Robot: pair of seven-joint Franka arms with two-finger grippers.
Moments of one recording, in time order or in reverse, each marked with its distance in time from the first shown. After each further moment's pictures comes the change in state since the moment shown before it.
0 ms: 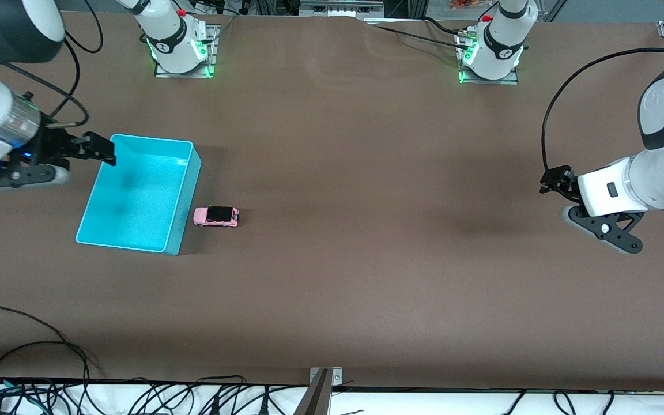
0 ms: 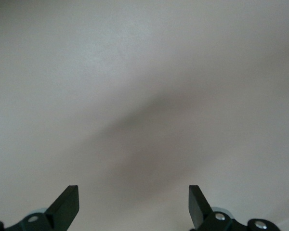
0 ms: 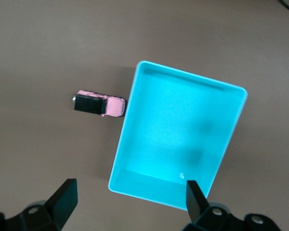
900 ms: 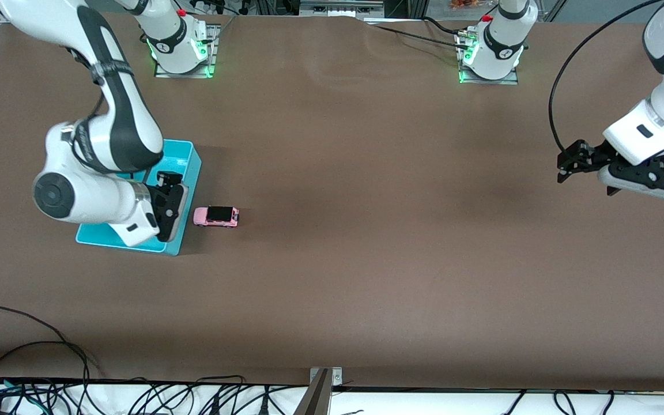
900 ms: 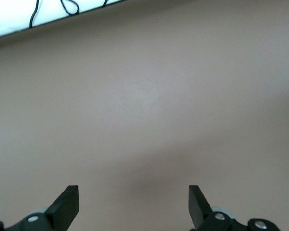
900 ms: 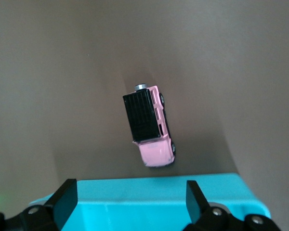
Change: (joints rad) left arm 0.008 -0.379 0.032 -0.478 0.001 0.396 -0.220; right arm 0.075 0.362 0.013 -0.005 0.131 0.206 -1.095
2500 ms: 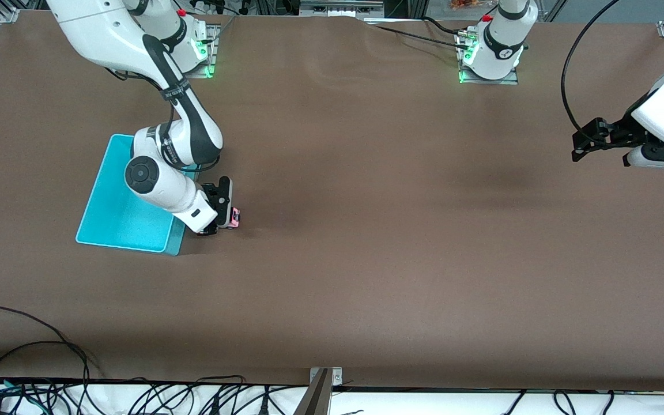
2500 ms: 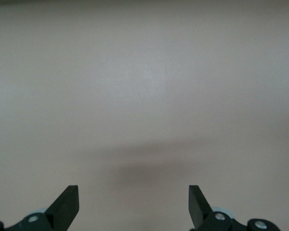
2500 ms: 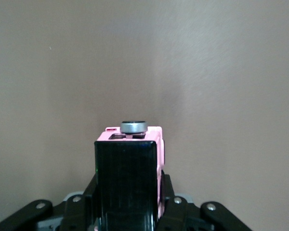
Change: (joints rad) left arm 0.018 -0.023 -0.004 0.085 0.001 -0.173 -0.156; right arm 0.120 0.016 -0.001 -0.297 0.000 0.542 -0.183
